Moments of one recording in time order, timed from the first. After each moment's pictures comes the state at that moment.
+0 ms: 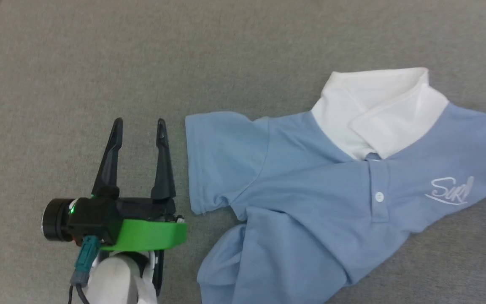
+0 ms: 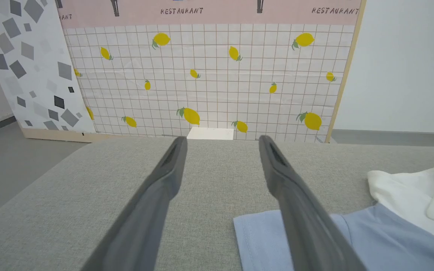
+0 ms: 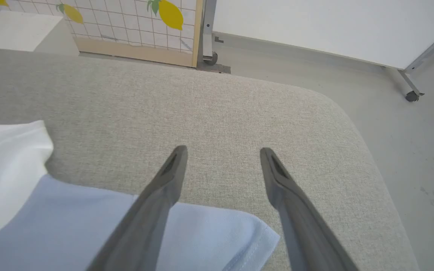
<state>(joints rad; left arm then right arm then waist) -0.13 0.06 -0.15 -0.18 -0.10 0.10 -0.26 -0.41 -0.37 -0.37 0.13 0.08 0.13 0.39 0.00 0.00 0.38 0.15</state>
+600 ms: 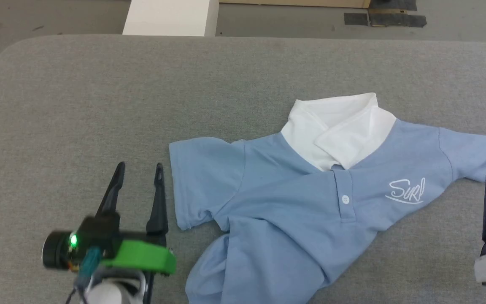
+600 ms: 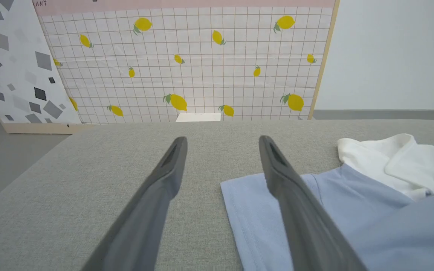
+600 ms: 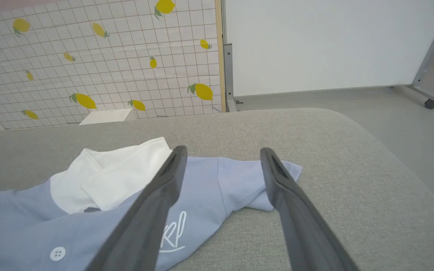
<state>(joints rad) -0.01 0.10 -0.12 -0.12 -0.10 0.05 -0.19 0.08 -0.05 -0.32 -0.29 0.19 0.13 0.10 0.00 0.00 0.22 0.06</state>
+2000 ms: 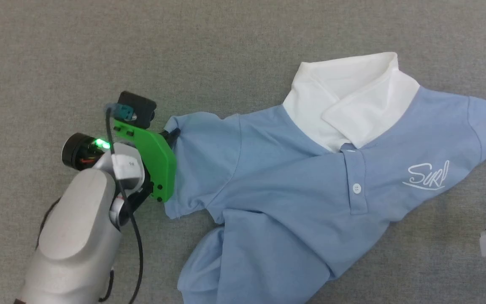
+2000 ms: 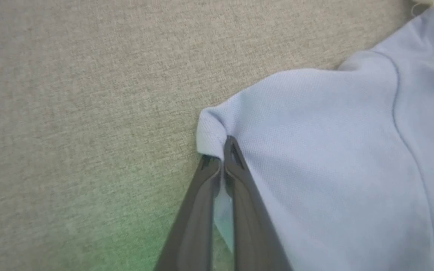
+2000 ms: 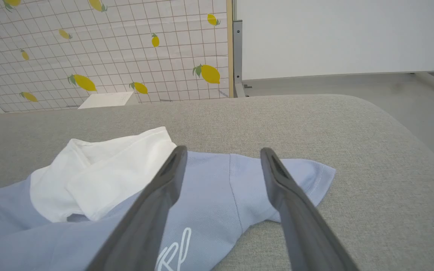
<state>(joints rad) -0.57 0.31 -0.37 0.30 -0.44 -0.12 0.48 0.01 -0.05 -0.30 -0.39 0.19 0.13 0.16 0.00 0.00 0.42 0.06</state>
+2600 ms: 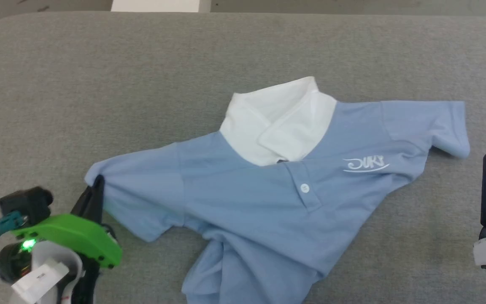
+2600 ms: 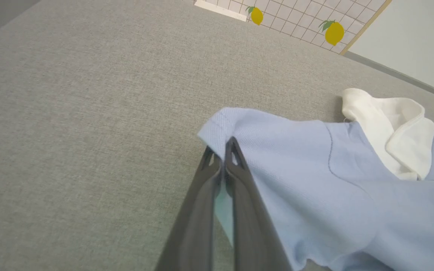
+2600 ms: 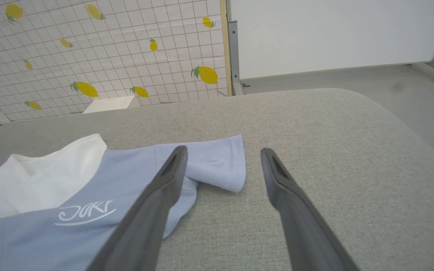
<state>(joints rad) -0.03 0.30 -0.05 -0.17 -0.58 0.15 0.24 0.03 -0.05 -0.31 -0.28 0.22 0.13 0.15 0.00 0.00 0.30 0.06</state>
